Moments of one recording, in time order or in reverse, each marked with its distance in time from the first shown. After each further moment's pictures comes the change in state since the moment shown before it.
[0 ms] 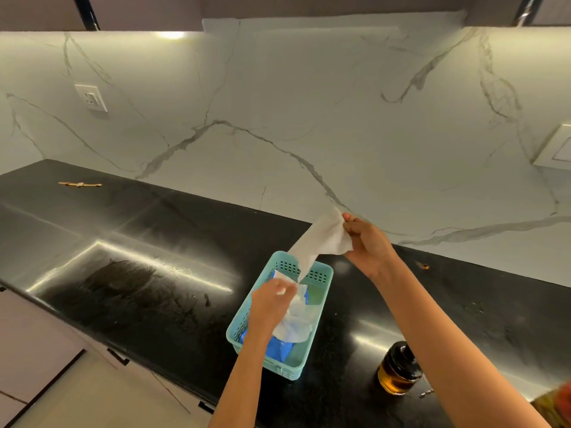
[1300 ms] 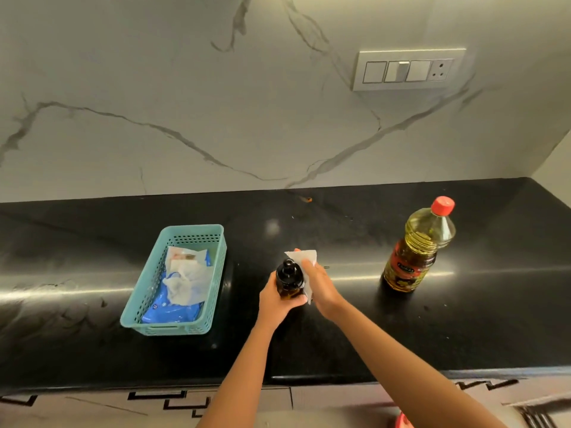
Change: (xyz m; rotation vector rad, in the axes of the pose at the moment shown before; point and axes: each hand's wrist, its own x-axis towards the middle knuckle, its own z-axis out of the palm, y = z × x) left_hand -0.099 0.022 0.195 -0.201 -0.405 0.139; right_hand -0.148 0.101 -0.175 -0.390 0.287 0.020
